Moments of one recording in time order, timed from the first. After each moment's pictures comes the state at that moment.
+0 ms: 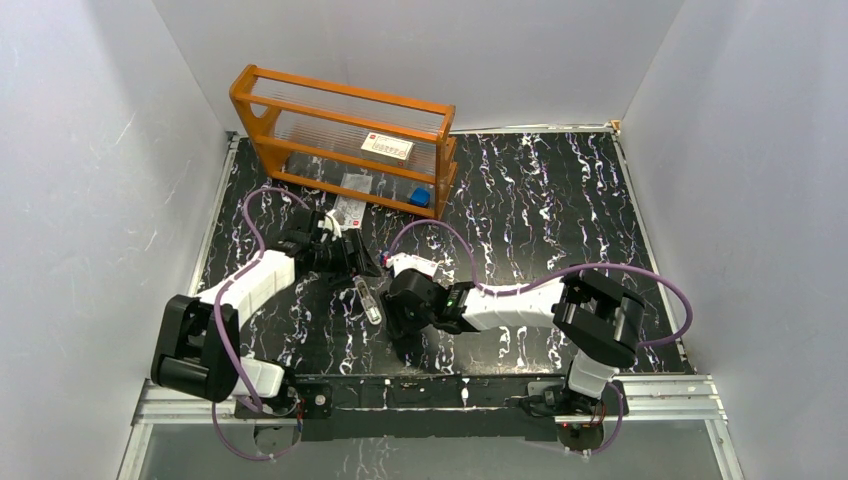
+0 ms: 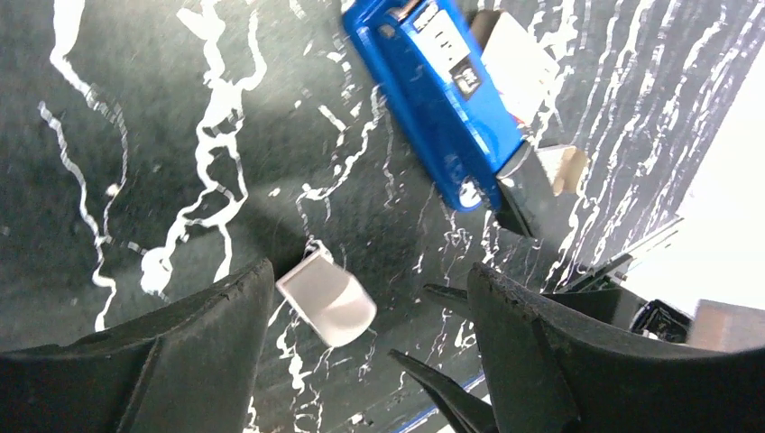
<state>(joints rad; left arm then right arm) -0.26 1.36 0.73 -0.42 0.42 -0.58 1.21 1.69 0.93 -0.09 0.12 0.61</state>
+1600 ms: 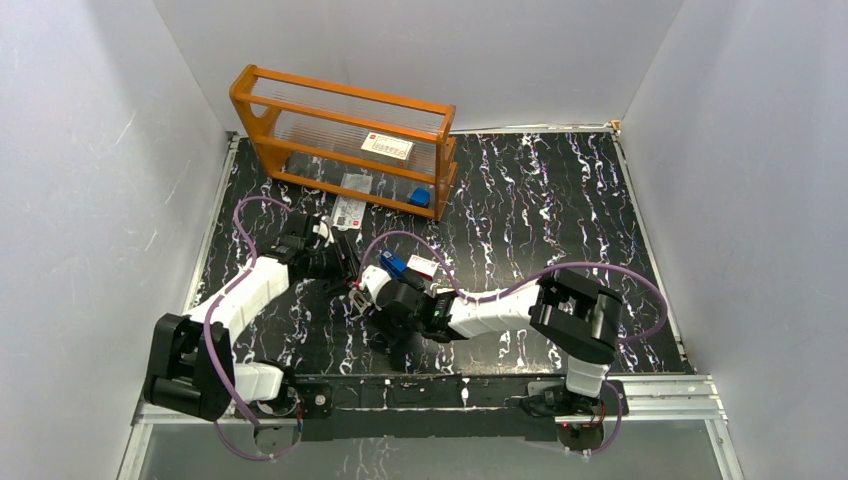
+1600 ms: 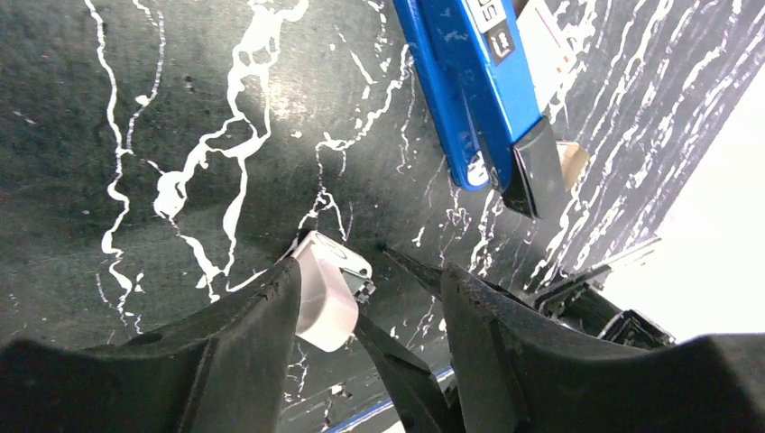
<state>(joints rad) -0.26 1.28 0.72 -0.51 0.38 -0.65 1.27 1.78 0.95 0.05 0.13 0.23</state>
